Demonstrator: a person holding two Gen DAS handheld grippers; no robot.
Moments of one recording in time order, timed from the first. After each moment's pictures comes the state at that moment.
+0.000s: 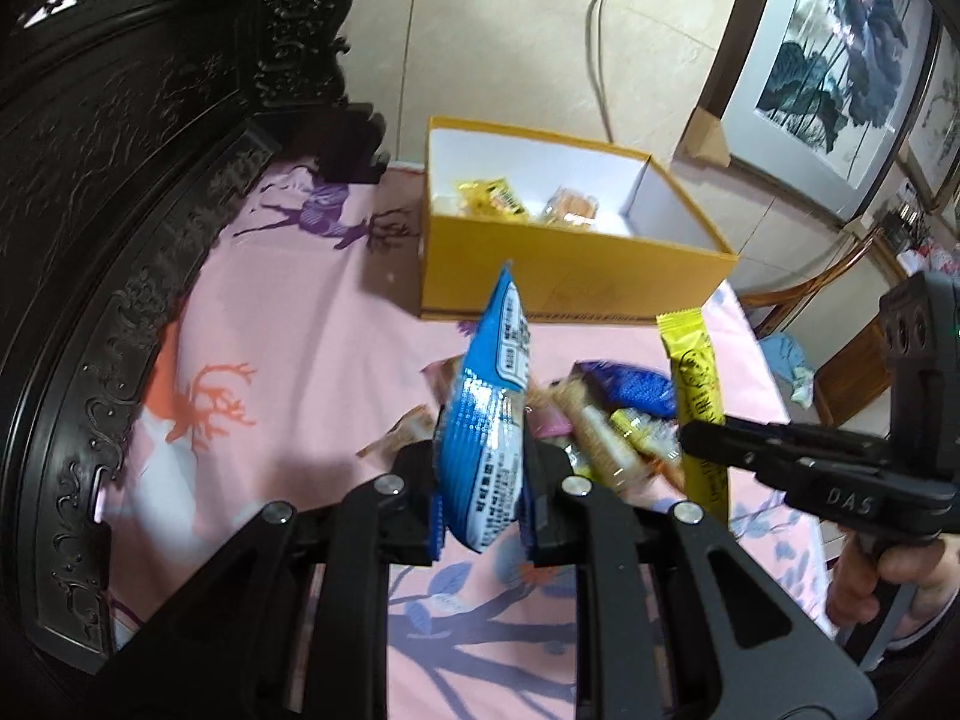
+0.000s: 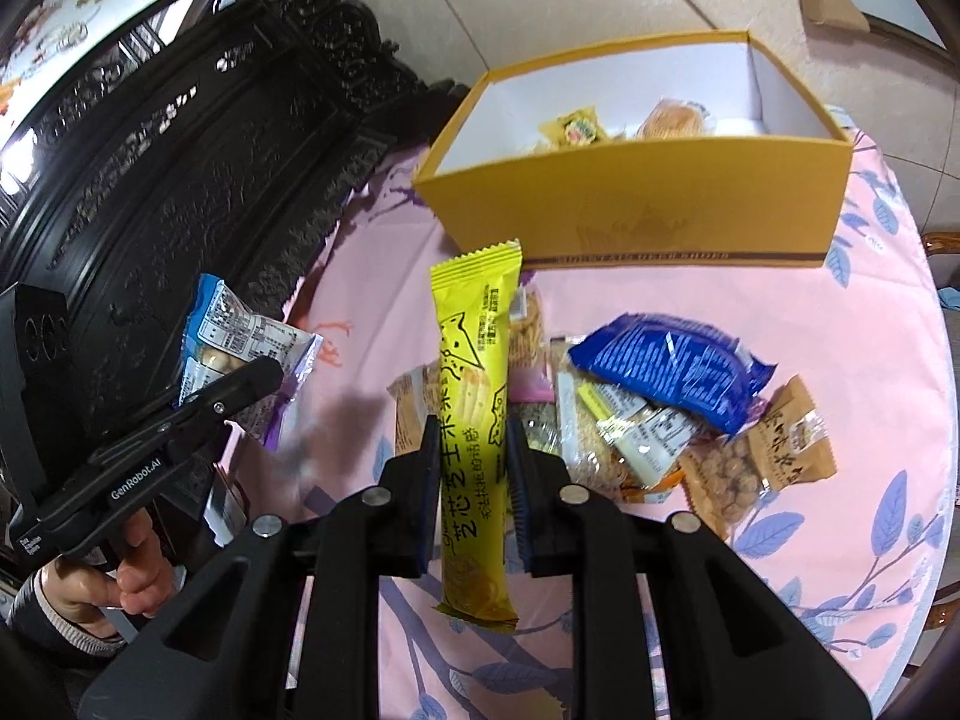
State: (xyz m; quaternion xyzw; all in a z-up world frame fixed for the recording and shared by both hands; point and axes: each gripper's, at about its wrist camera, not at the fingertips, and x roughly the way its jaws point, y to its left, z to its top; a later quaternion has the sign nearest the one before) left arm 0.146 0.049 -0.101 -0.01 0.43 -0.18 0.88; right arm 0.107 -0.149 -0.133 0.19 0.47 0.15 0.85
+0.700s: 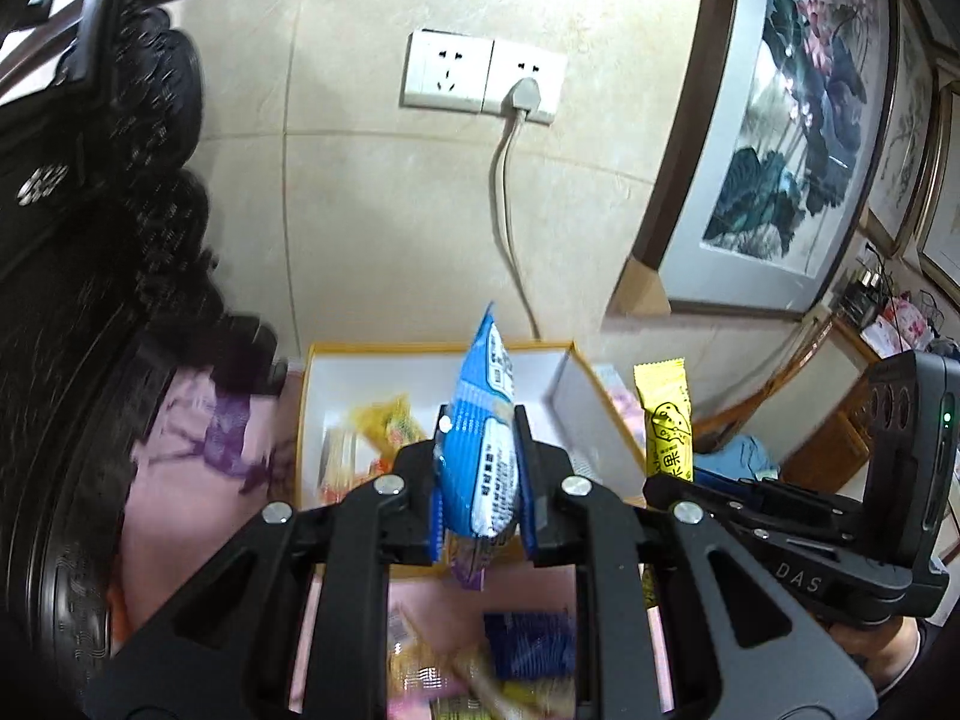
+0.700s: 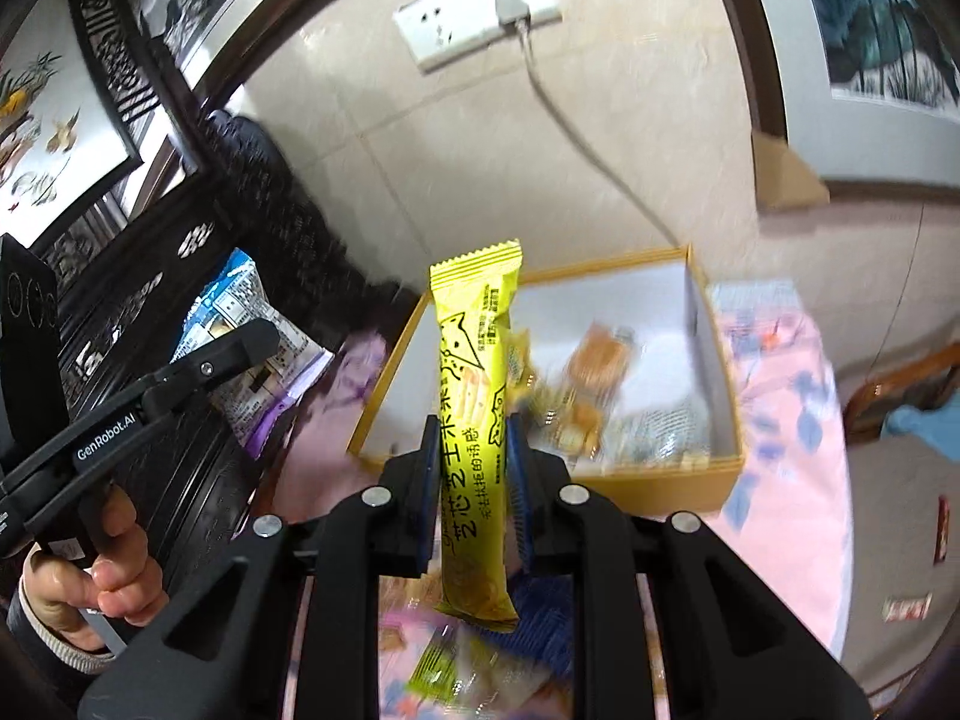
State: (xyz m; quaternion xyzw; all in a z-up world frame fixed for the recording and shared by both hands) left arm 0.272 -0.062 0.009 -0.01 0.31 -0.24 0.92; right arm 0.204 -0.233 -0.031 0.18 0.35 0.09 0.92
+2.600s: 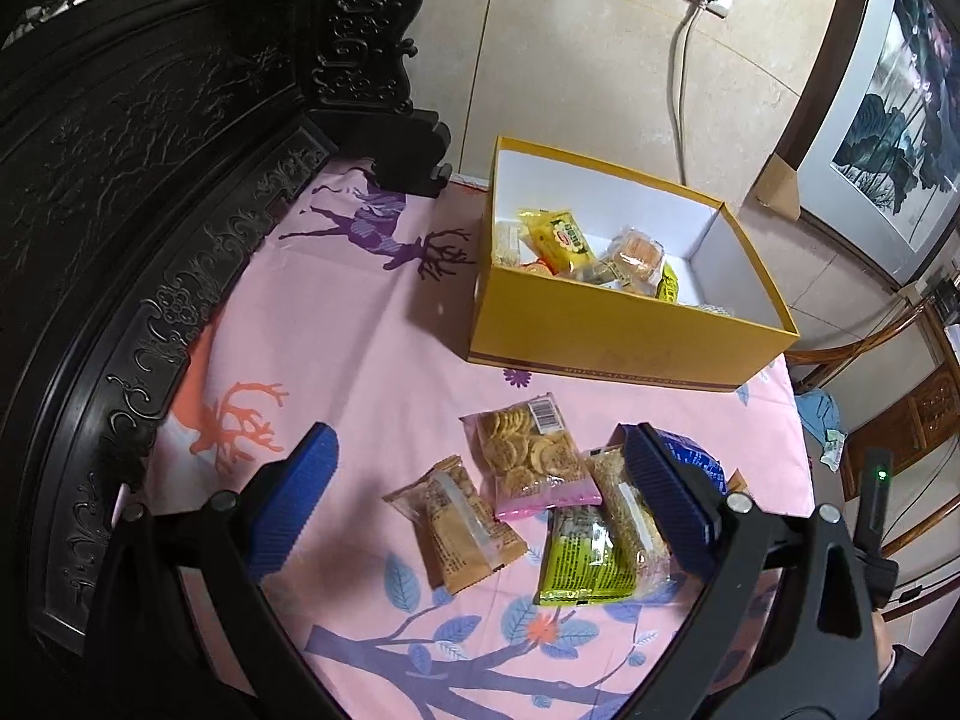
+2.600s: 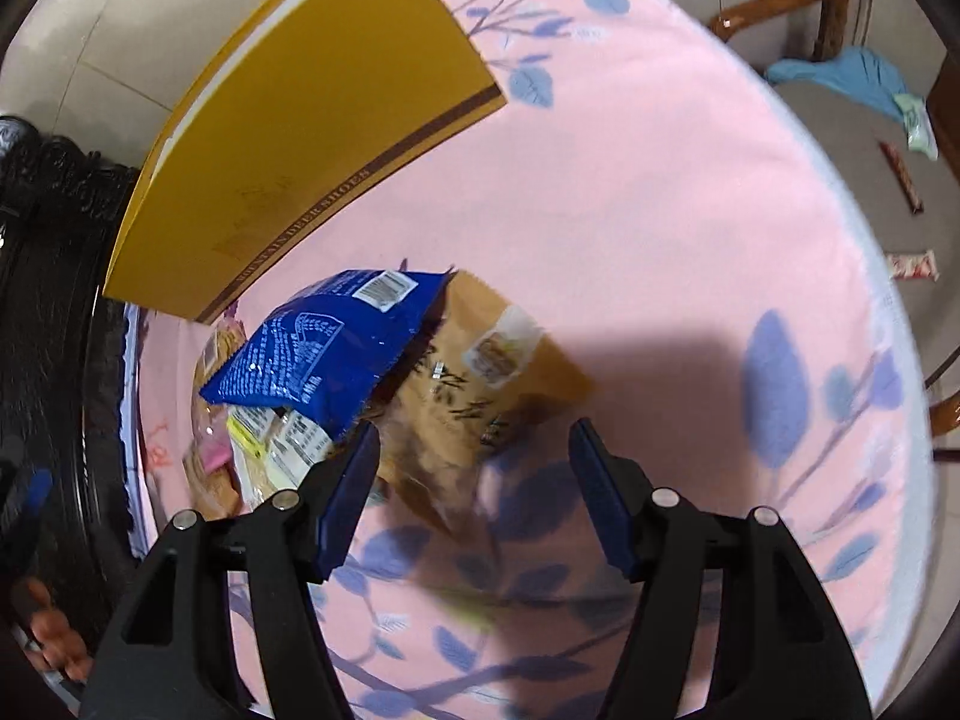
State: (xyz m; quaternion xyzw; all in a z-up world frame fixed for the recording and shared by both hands) left arm 0.189 0.050 -0.094 -0.04 0.44 -0.10 0.89; right arm 0.109 -0.258 -0.237 0.33 0.55 -0.07 0.77
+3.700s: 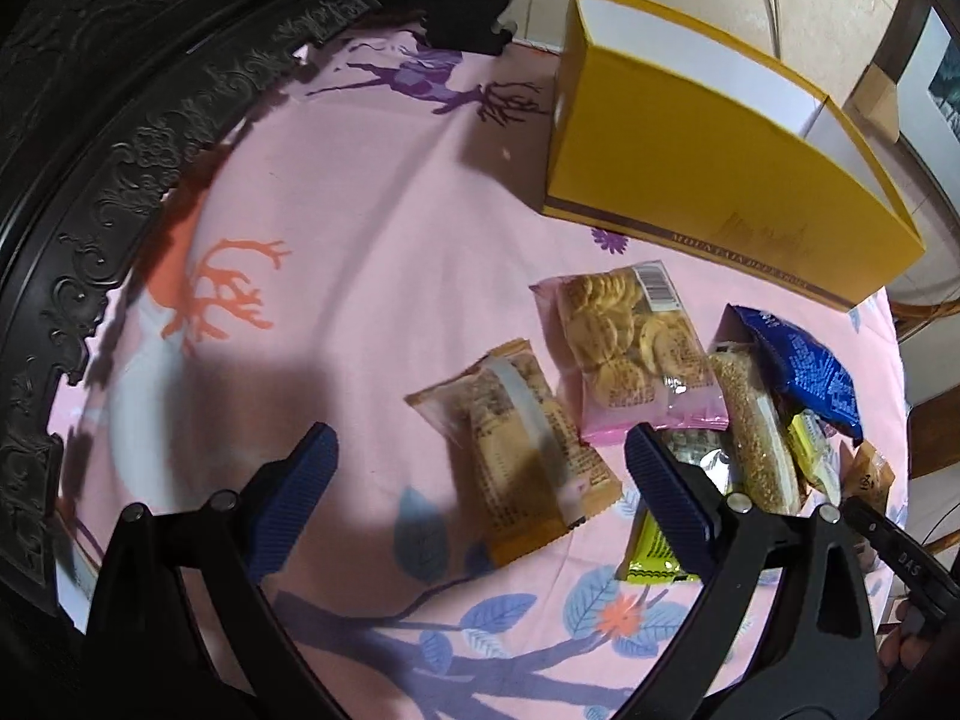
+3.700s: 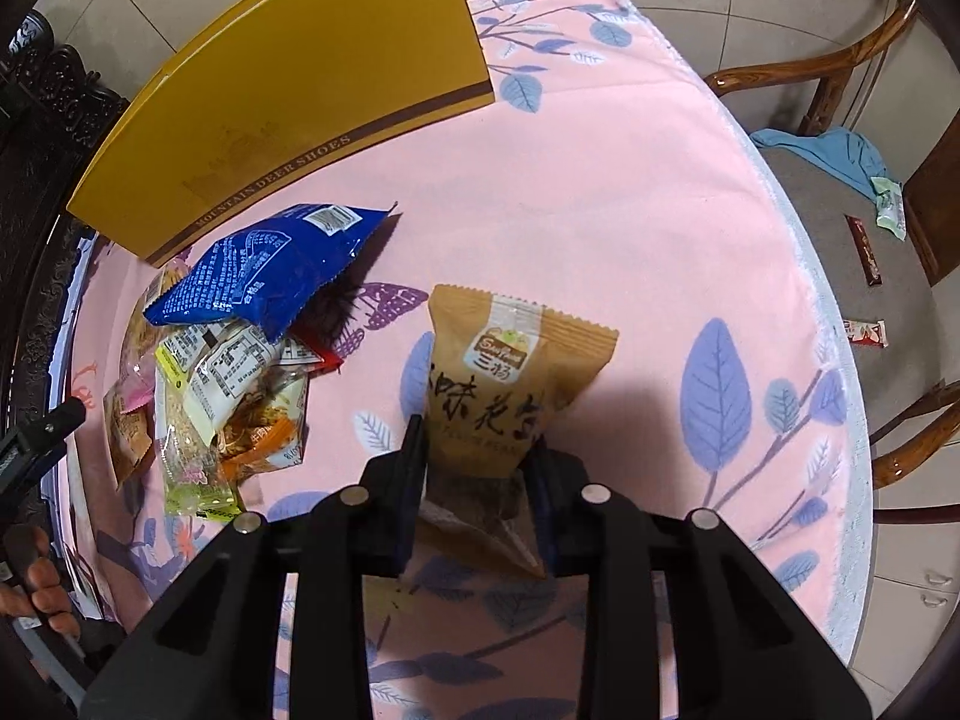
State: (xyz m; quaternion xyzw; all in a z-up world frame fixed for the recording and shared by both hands) left arm 0.200 0.043 -0.209 -0.01 0.54 -0.03 0.84; right arm 0.085 -0.243 -0.241 0.21 0.55 -0.09 0.81
